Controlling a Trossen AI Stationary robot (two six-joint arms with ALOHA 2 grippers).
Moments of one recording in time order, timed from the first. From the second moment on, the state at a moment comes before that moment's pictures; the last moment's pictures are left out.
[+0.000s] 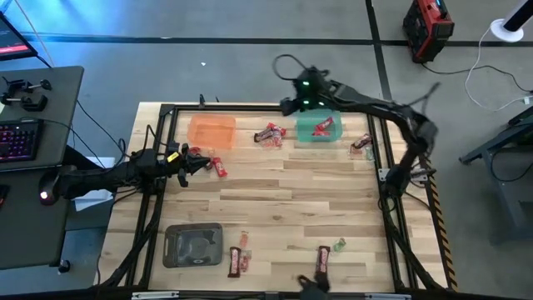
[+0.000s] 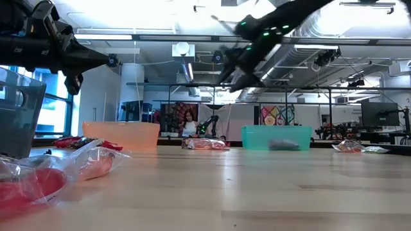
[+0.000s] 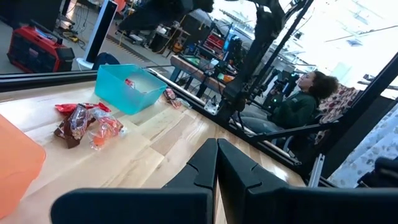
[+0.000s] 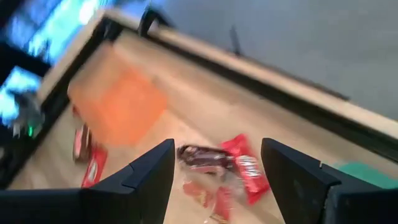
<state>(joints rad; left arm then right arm) 0.14 0.02 0.01 0.02 -0.08 -0.50 -0.61 1.78 1.47 -0.45 -0.14 0.46</state>
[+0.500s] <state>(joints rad) 0.14 0.02 0.01 0.02 -0.08 -0.50 -0.60 2.31 2.07 -0.93 -0.09 0.43</state>
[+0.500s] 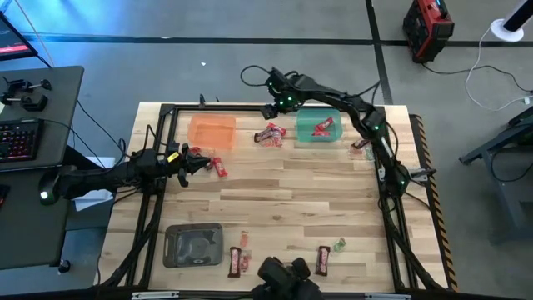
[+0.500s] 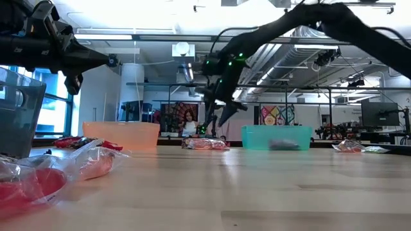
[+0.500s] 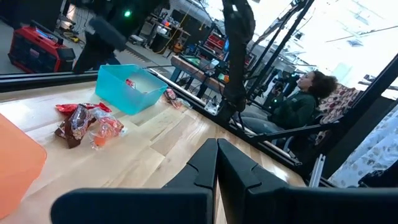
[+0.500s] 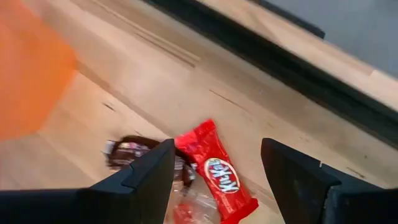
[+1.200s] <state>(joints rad) 0.14 0.02 0.01 0.02 -0.08 -0.50 -0.57 2.39 2.09 -1.07 0.01 0.27</state>
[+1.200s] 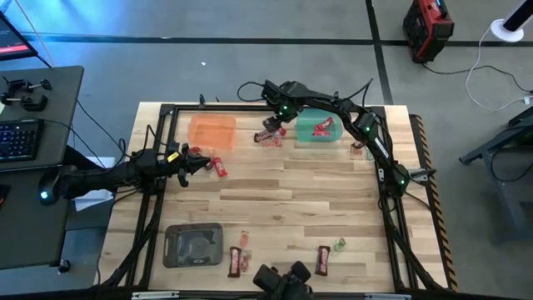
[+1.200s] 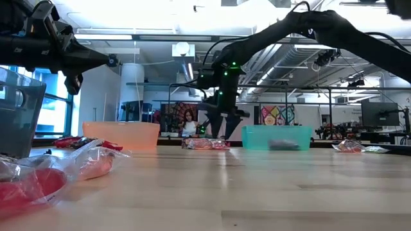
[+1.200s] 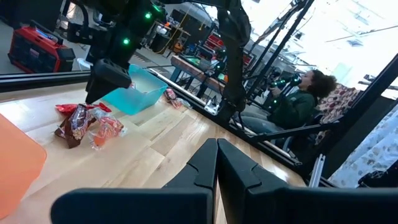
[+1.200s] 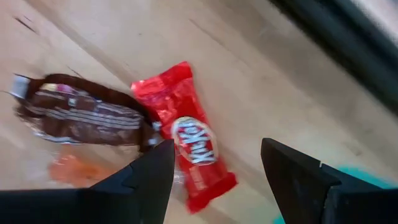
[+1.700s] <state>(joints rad) 0.14 0.02 0.01 0.02 -0.08 -0.50 -0.56 2.39 2.09 -1.08 0.05 -0.14</state>
